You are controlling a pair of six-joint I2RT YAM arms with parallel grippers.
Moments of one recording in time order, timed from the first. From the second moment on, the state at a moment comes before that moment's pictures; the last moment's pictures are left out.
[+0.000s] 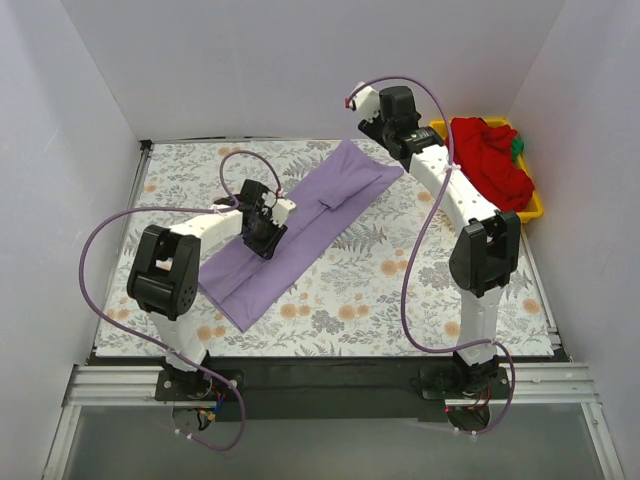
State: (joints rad) left arm -0.32 1.81 1.17 -0.53 0.23 0.35; right arm 0.42 2.02 1.97 -0.36 0.34 -0.77
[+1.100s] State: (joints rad) left arm -0.69 1.79 1.46 -0.62 0.56 -0.05; right arm 0.28 2.04 1.90 -0.98 -0.22 -0.48
